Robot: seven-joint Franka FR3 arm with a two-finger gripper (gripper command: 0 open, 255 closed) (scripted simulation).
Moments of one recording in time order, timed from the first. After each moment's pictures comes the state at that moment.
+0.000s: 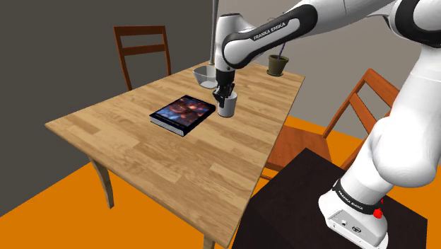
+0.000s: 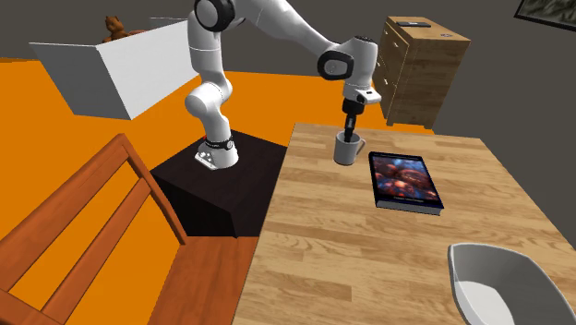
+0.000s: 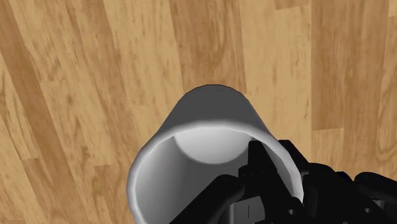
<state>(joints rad) 0.23 0.12 0.00 -2.02 -0.08 2.14 0.06</state>
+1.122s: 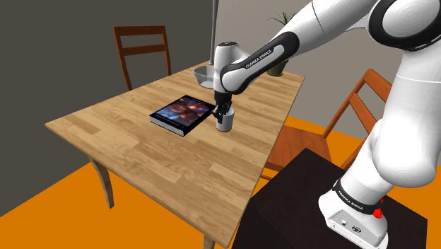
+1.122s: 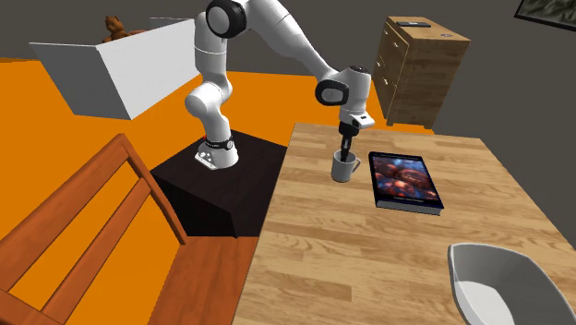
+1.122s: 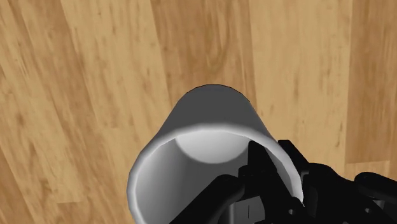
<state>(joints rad) 0.23 0.24 -0.01 -2.10 -0.09 2.34 0.07</state>
